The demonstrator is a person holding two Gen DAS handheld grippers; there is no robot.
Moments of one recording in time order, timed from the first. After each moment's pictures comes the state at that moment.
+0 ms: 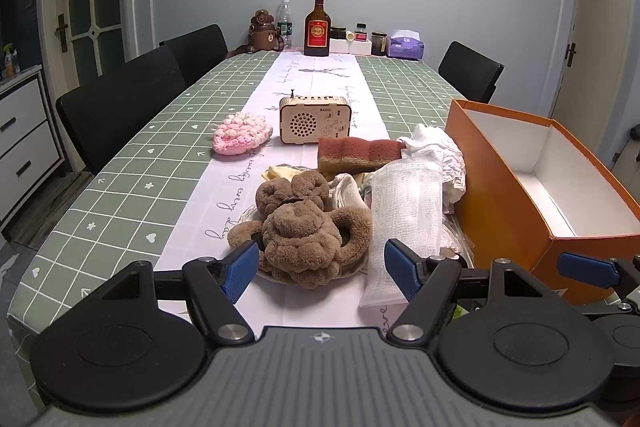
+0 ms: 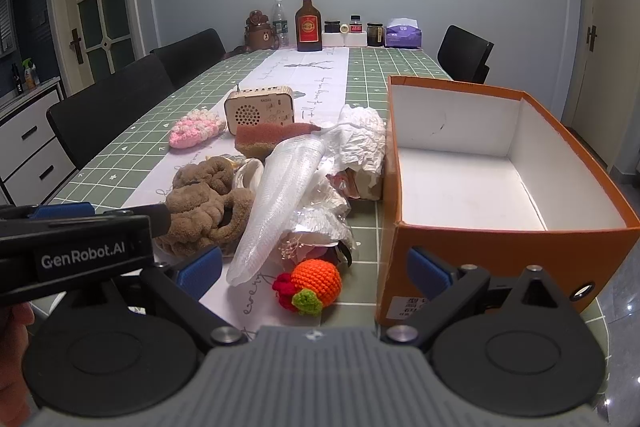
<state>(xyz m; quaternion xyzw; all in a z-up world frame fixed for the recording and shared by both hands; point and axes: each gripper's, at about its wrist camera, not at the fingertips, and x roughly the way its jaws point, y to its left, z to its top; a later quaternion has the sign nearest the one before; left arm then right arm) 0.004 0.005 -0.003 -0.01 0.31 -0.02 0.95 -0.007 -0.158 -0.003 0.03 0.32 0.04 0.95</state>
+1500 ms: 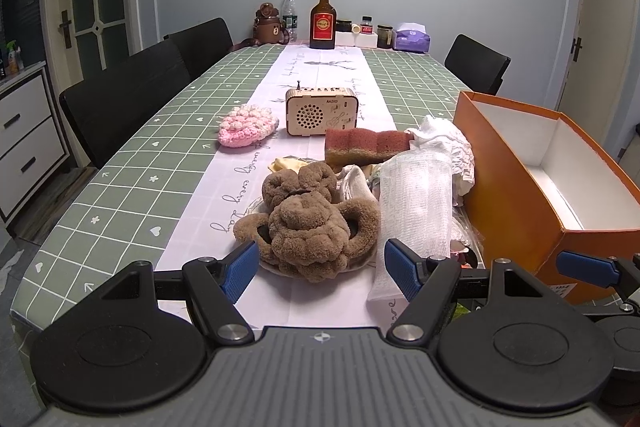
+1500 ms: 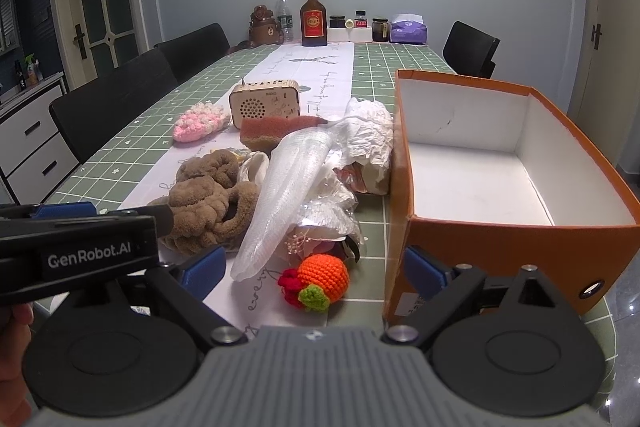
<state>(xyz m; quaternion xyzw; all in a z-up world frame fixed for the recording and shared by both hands) 0.007 0.009 -0.009 -0.01 0.32 -0.01 0.95 -0.004 -0.154 -0.007 0.03 0.33 0.05 0.94</state>
